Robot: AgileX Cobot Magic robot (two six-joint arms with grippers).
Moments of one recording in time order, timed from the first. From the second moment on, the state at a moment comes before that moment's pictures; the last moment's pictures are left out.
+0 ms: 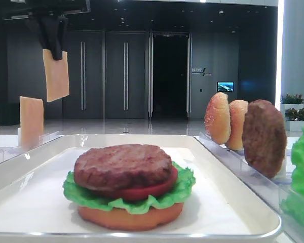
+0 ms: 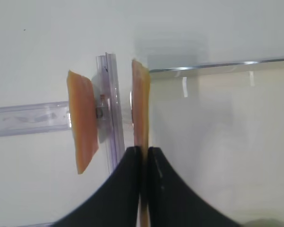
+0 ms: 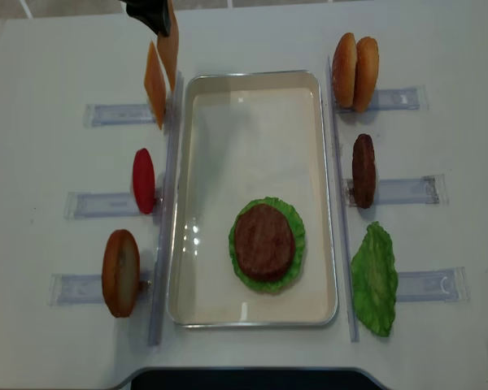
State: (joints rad) left arm -0.32 2.01 -1.94 0.05 1.24 -0.27; right arm 0.01 -0.01 -0.50 0.14 1.14 -0.12
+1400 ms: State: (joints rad) left arm -0.40 1.83 -1.78 -0.16 1.24 -0.25; right arm 0.01 -0.01 -0.50 0.14 1.14 -0.12
